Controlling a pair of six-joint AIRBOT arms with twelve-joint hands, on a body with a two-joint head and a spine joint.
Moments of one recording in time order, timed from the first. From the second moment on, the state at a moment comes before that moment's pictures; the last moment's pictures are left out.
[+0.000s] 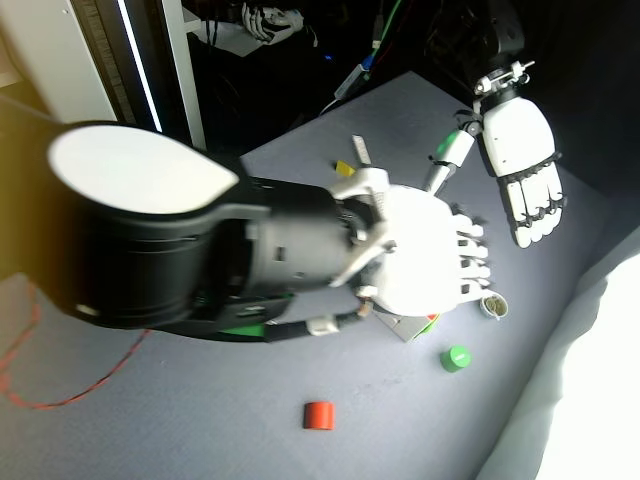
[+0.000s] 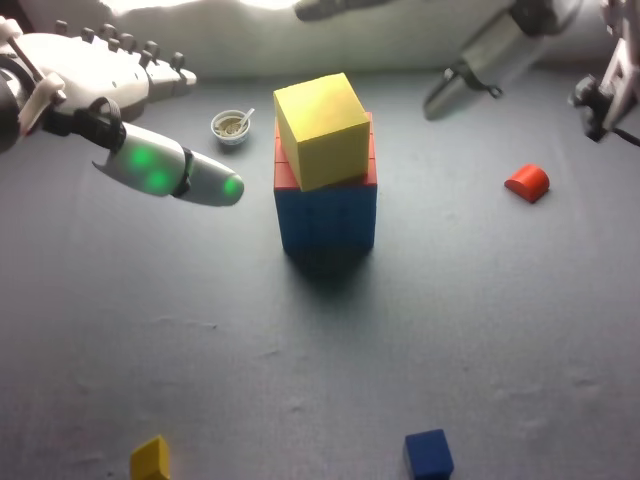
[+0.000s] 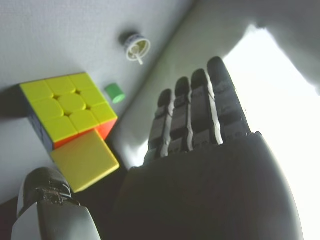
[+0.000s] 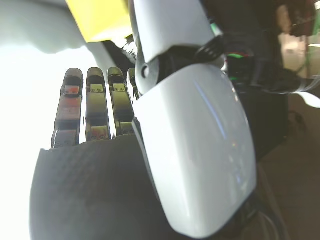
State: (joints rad) left arm 0.09 -0.96 1.11 -1.71 -0.30 2.77; right arm 0.20 -1.29 1.59 -1.82 0.58 1.13
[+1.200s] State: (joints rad) left arm 0.17 -0.80 0.86 -1.59 -0.27 2.77; right arm 0.17 -1.46 1.71 -1.88 0.60 1.21
